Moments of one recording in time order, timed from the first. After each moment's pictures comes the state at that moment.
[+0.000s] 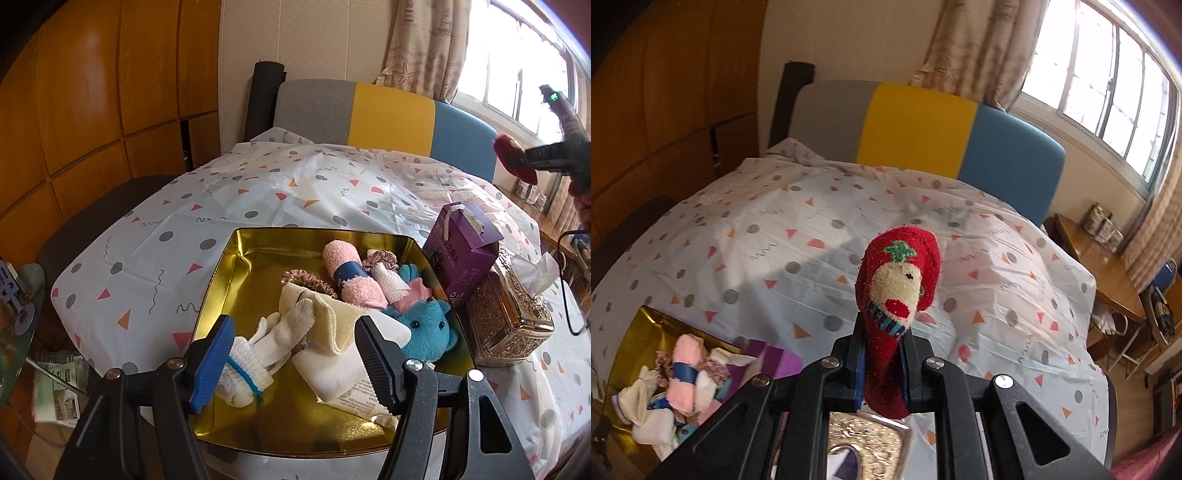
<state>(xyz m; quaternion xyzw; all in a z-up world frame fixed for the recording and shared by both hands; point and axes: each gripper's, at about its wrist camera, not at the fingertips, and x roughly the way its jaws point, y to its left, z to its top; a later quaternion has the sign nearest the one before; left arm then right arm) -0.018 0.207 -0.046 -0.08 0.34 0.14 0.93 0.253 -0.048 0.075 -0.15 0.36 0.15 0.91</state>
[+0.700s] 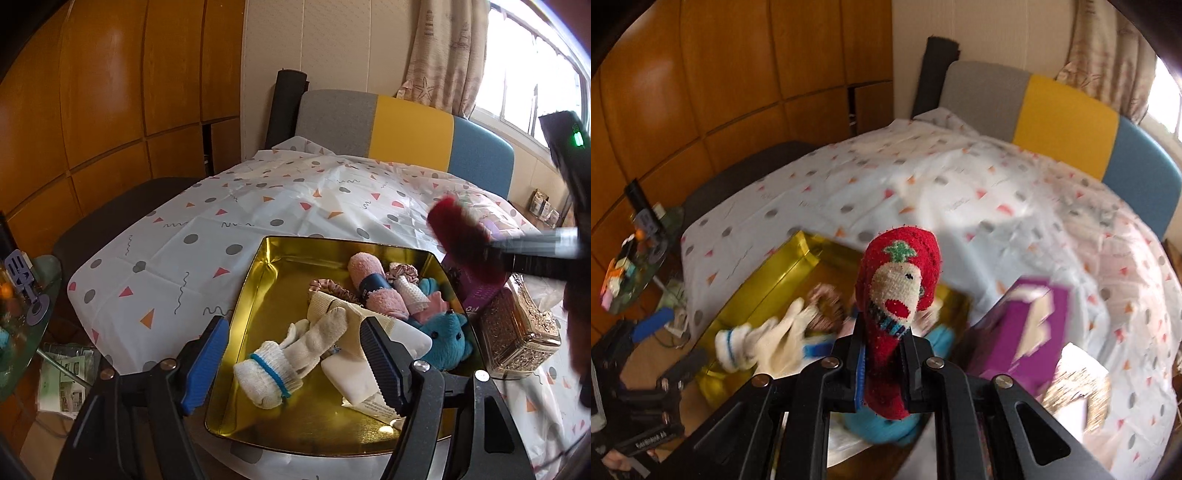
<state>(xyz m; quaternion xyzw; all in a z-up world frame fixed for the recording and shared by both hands) -0.033 0.227 -0.040 -0.09 0.32 0.17 0.93 0.119 0.086 0.002 -0.17 0.40 0.36 0.83</state>
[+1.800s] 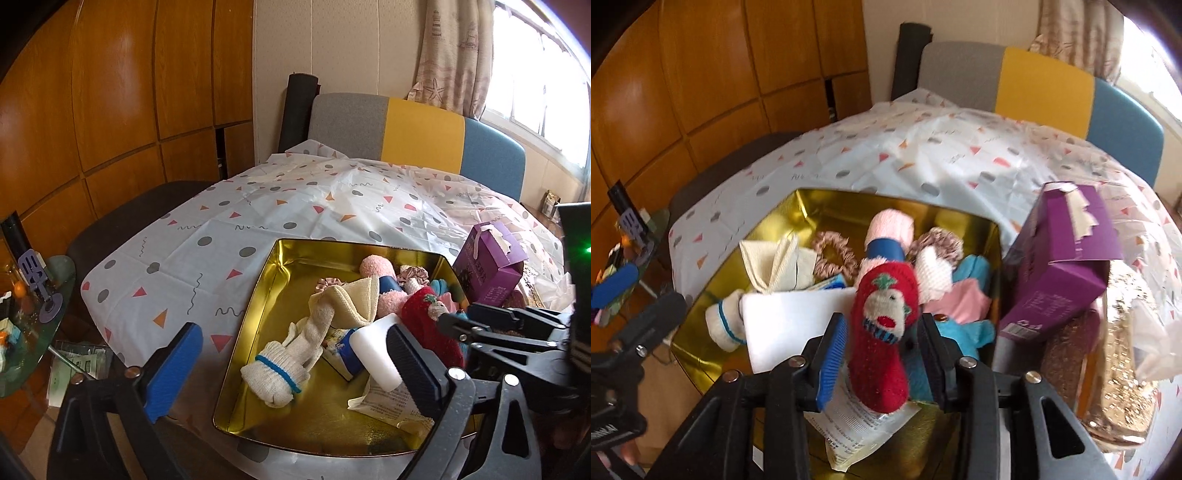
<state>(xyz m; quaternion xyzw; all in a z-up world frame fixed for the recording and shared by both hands) -0.035 0.221 -0.039 -0.08 0.31 0.20 0.92 0.077 0.080 -0.056 -0.12 0.41 0.31 0.85</state>
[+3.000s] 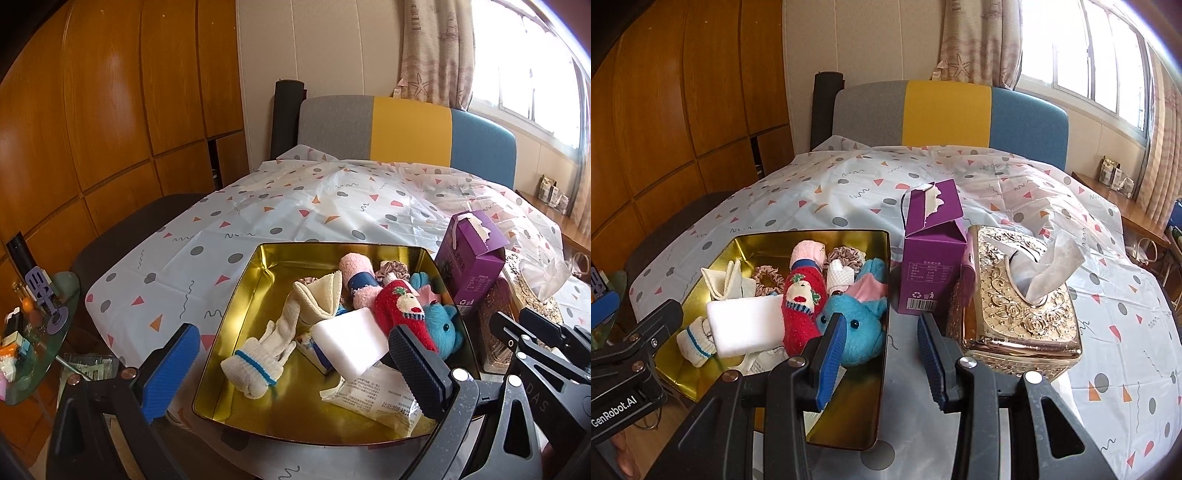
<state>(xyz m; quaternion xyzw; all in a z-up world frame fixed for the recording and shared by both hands) -0.035 0.181 -0.031 -0.05 0.31 0.20 0.93 0.033 0.010 -0.035 -0.06 0.34 0.17 0.92</state>
